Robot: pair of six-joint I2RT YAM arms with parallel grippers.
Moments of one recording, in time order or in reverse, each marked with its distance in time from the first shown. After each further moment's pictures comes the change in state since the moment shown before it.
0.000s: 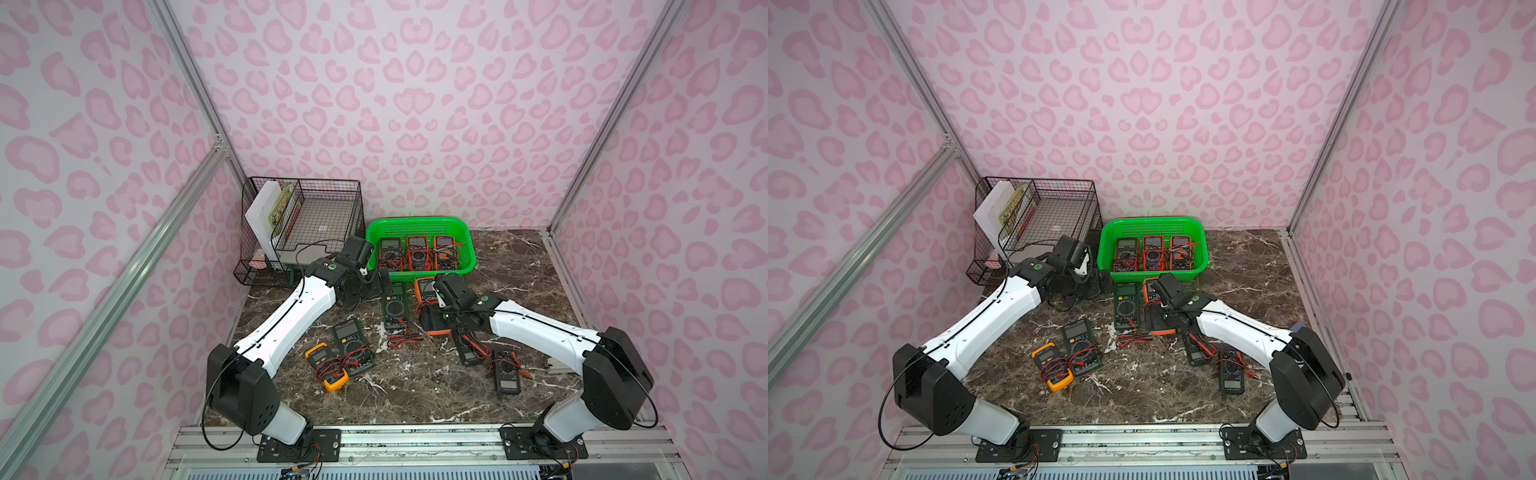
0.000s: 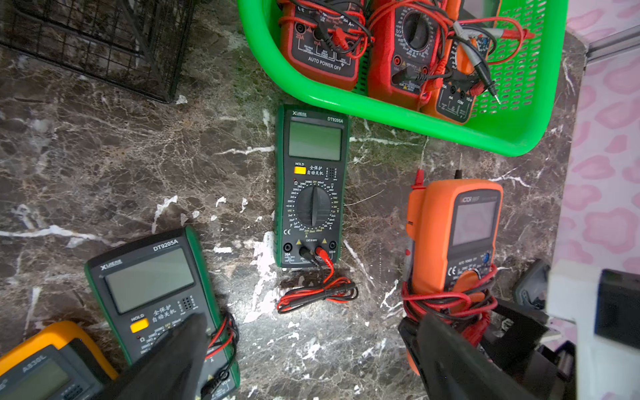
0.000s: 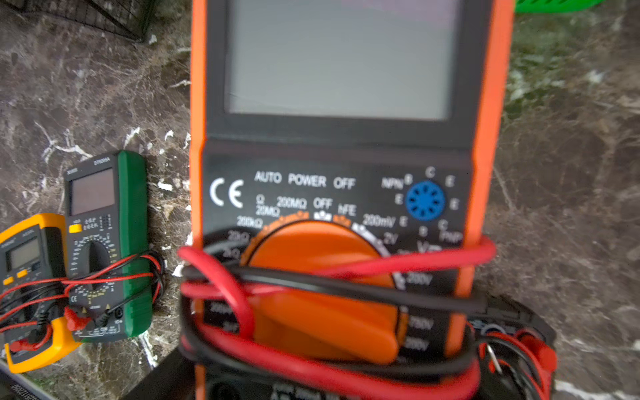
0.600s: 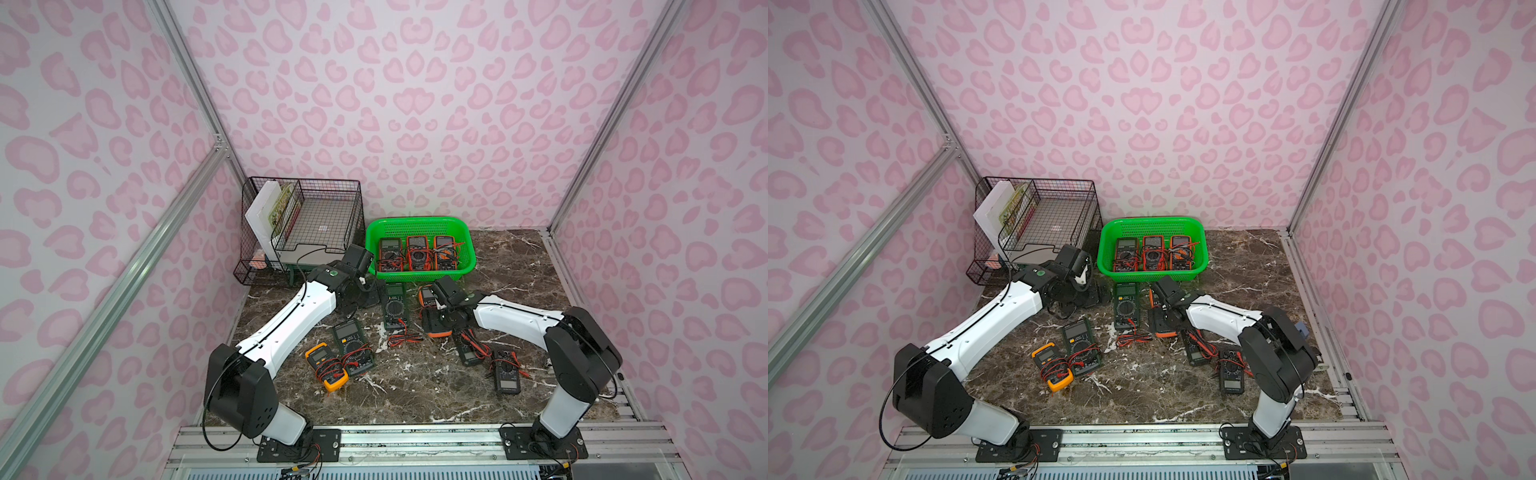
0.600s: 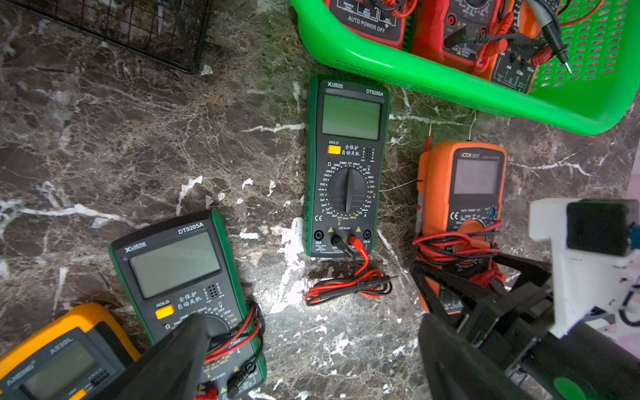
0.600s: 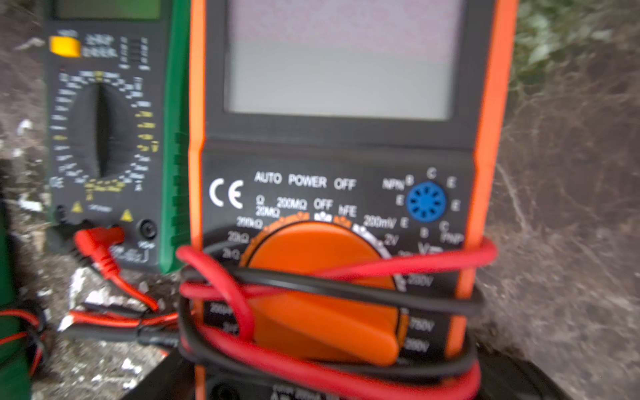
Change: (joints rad) left arm 0.000 -0.010 -0.093 0.001 -0.033 0.026; right arm -0.049 0.179 -0.010 0.057 0.013 -0.034
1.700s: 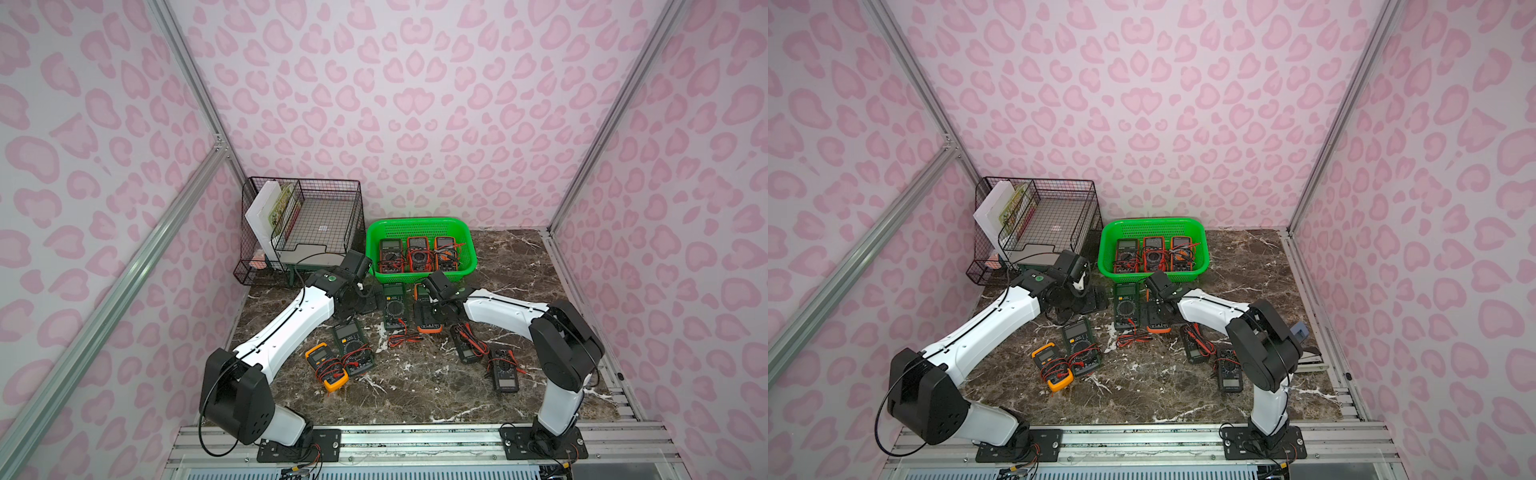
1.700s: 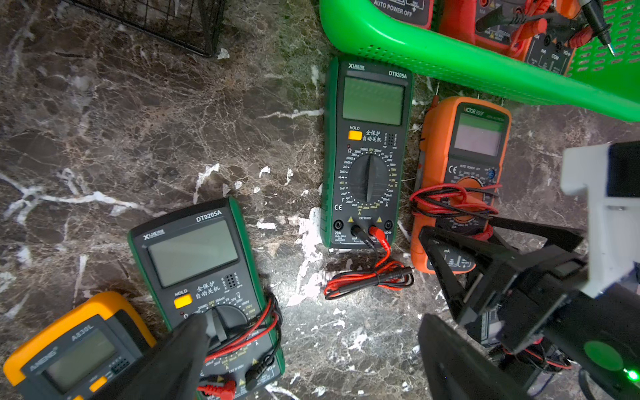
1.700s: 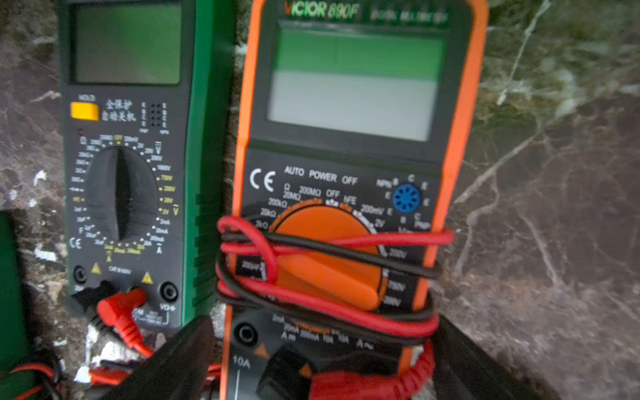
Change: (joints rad) left arm 0.000 -0.038 -0.067 -0.002 -0.027 0.017; right arm 0.003 0.134 0.118 0.003 0.018 0.022
